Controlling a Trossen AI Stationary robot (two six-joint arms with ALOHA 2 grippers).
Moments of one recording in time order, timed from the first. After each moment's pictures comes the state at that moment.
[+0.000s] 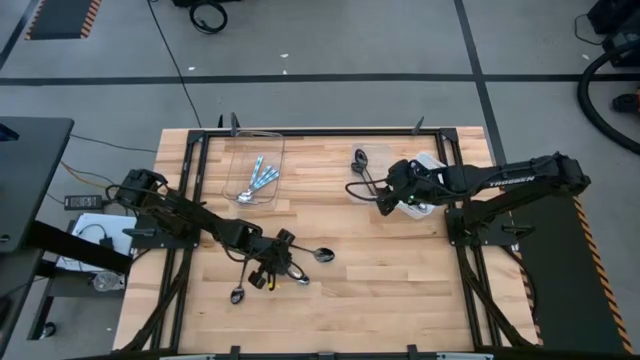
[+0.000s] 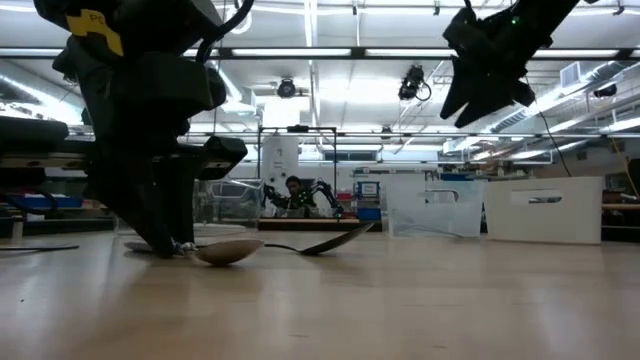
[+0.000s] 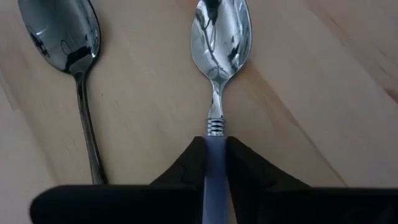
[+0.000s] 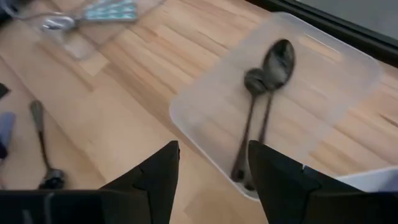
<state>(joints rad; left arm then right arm) -0.31 1.68 0.72 -0.07 0.00 0.31 0.03 1.09 0.84 -0.66 0.49 0.78</state>
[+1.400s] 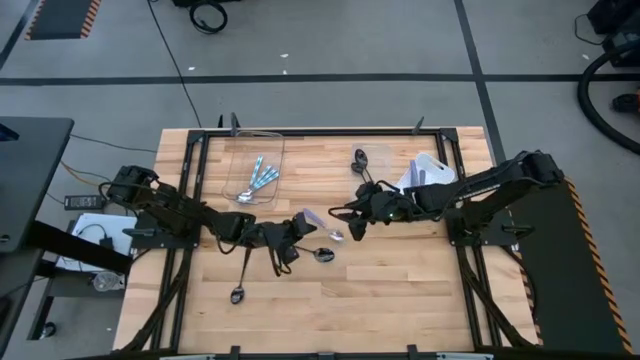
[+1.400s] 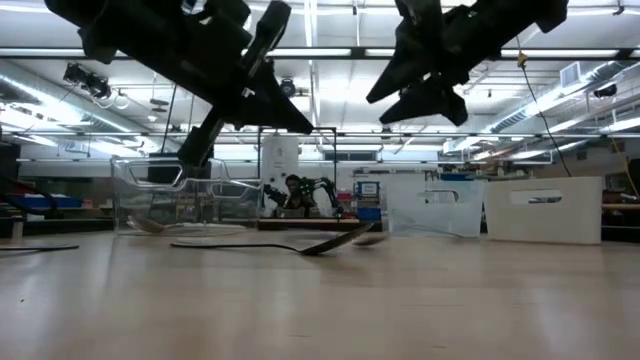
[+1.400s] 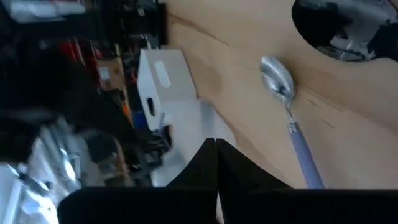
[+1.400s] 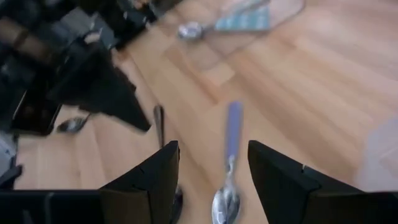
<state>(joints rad) -0.27 1.58 0.71 0.41 -0.52 1.38 0.14 1.37 0.82 -0.05 0.33 0.69</state>
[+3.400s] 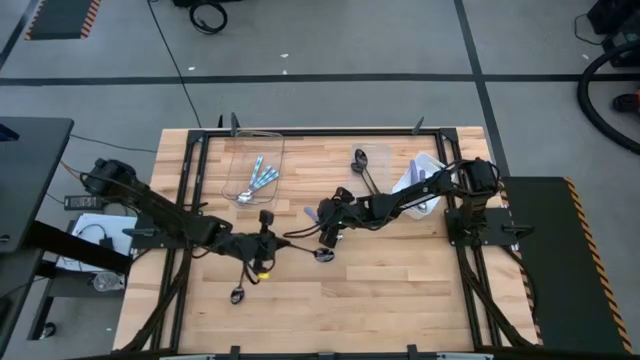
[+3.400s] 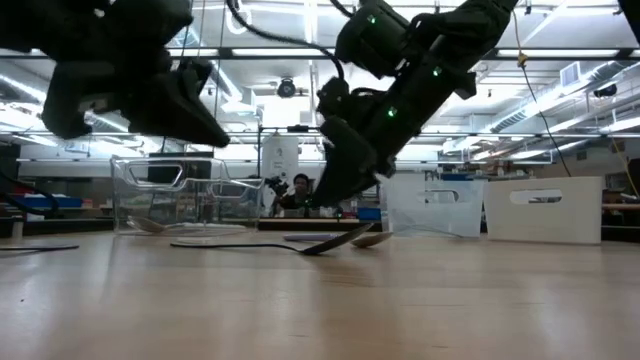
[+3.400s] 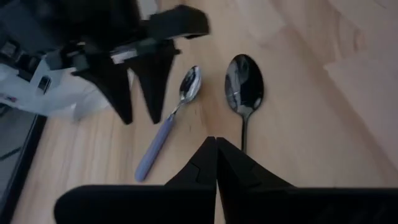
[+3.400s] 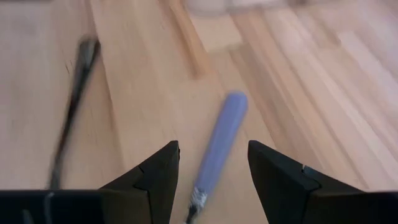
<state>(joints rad) -0.43 1.34 0.54 0.18 -0.52 0.22 0.06 1.88 1.05 0.02 0.32 0.27</state>
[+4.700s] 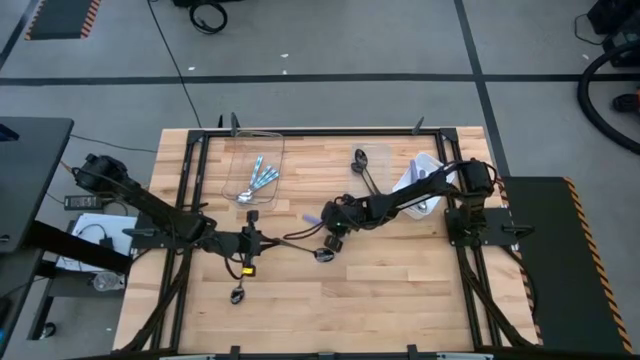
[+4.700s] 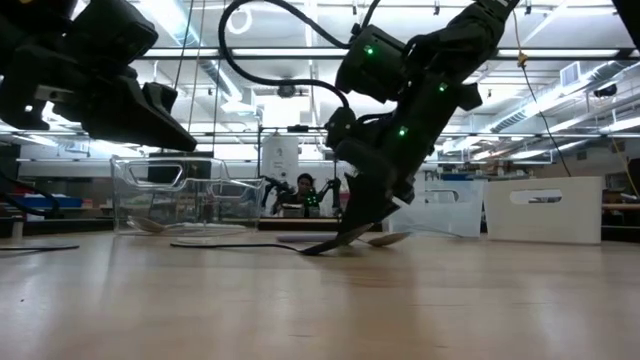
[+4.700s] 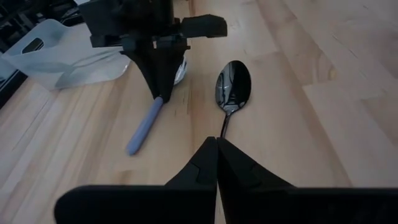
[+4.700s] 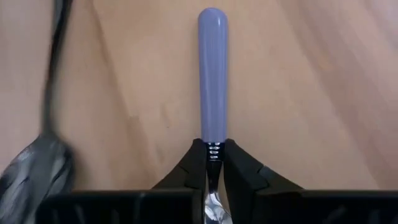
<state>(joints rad) -0.46 1.20 0.32 0.38 -0.51 -0.01 0.05 1.93 1.05 -0.12 0.16 0.41</state>
